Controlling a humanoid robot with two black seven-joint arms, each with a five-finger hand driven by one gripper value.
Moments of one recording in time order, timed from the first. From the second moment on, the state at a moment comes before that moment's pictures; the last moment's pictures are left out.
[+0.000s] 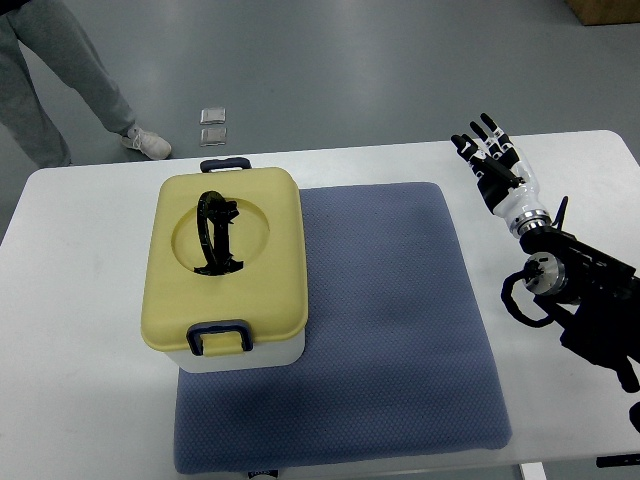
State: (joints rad) left arm 0.02 0.00 -0.03 -0.15 0.01 -0.01 0.06; right arm 0.73 -0.16 0.55 0.51 0.10 0.19 0.54
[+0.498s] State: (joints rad) left arm 0.01 0.00 -0.02 -0.14 0.01 0.00 0.06; right arm 0.73 -0.16 0.55 0.51 0.10 0.19 0.54
